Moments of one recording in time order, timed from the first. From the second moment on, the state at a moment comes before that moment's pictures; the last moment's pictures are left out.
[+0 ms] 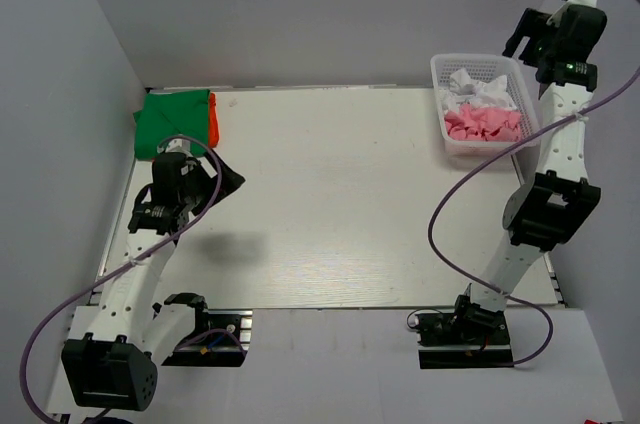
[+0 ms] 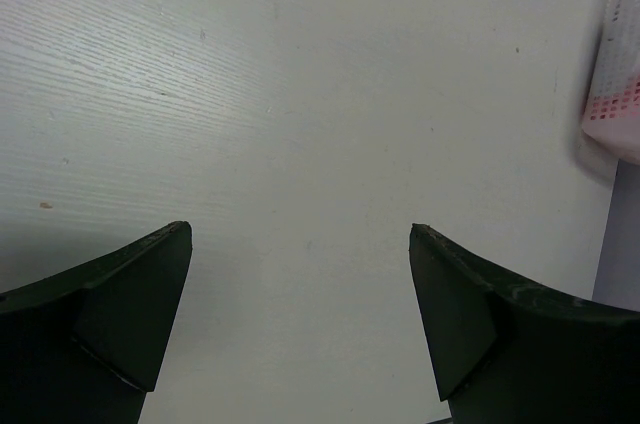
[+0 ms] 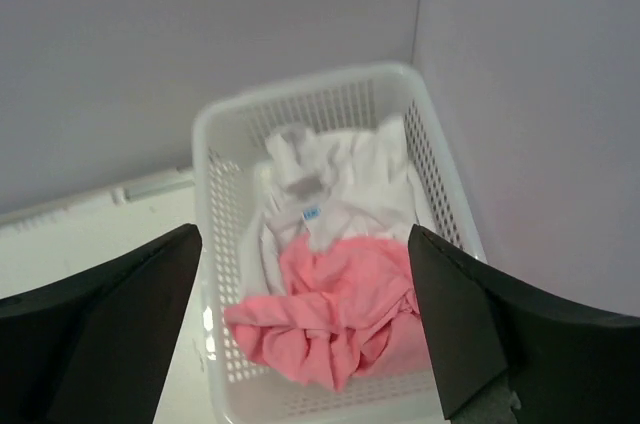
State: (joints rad) left arm -0.08 0.92 0.78 -0.48 0.16 -0.64; right arm -0.26 1.86 2.06 -0.44 -0.13 0.11
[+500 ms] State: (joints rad) left arm -0.08 1.02 0.78 -0.48 0.16 -0.64; right arm -0.26 2.04 2.03 -0.61 -0.12 0.11
